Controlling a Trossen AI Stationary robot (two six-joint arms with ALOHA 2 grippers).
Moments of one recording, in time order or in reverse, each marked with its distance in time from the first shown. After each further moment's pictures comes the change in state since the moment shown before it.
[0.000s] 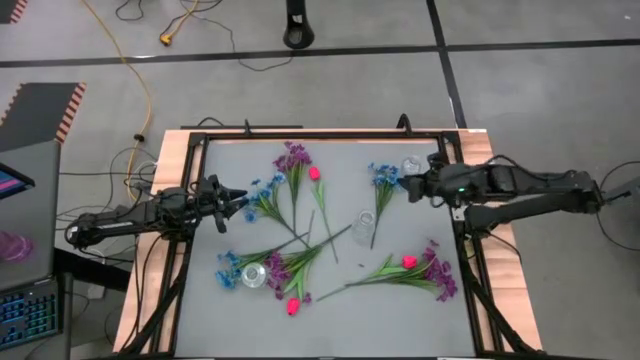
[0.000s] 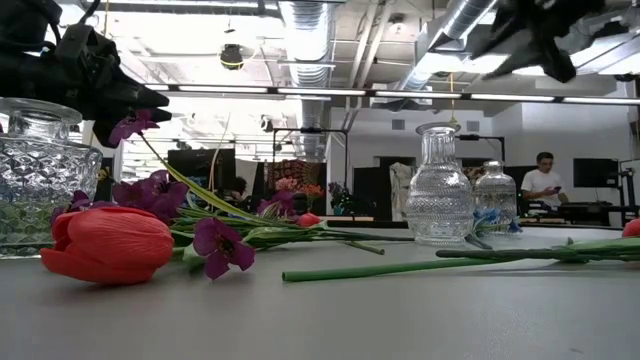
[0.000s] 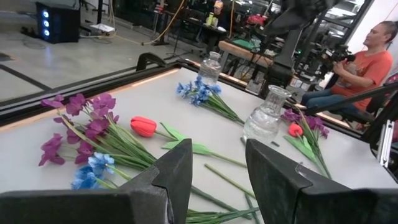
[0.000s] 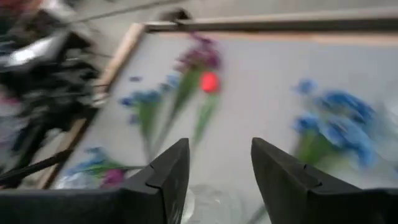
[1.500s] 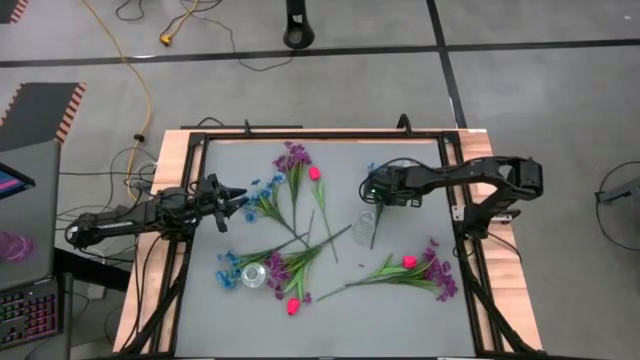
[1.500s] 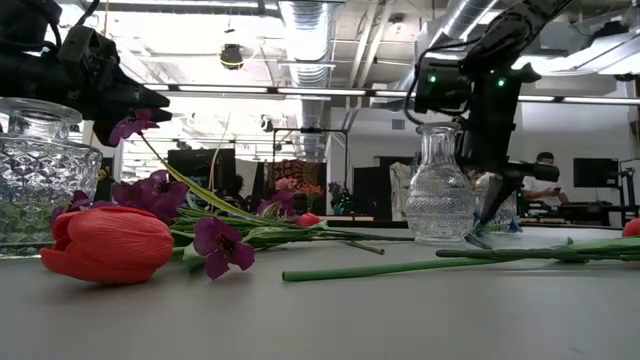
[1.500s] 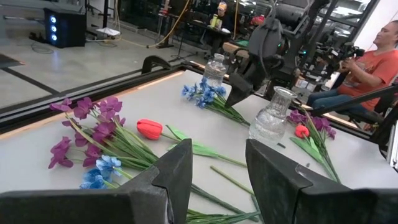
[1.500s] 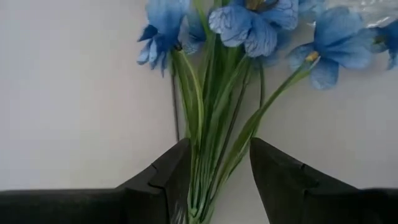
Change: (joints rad) left arm 0.000 0.000 0.000 0.001 -0.020 0.014; right arm -0.241 0.778 0.000 0.063 -0.194 0.395
